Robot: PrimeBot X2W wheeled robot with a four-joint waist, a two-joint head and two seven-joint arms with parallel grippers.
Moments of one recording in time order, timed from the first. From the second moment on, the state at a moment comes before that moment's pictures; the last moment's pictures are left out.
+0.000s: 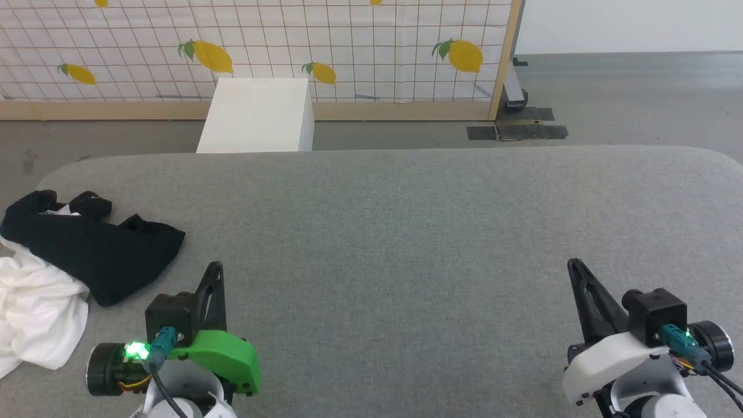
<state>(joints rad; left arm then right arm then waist) -0.01 0.05 0.00 0.00 -0.01 -0.01 0.00 0.02 -0.05 0.00 0.01 0.01 0.13 0.00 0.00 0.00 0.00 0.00</state>
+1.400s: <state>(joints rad) -0.01 0.05 0.00 0.00 -0.01 -0.01 0.00 0.02 -0.05 0.00 0.01 0.01 0.13 0.00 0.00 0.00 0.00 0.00</state>
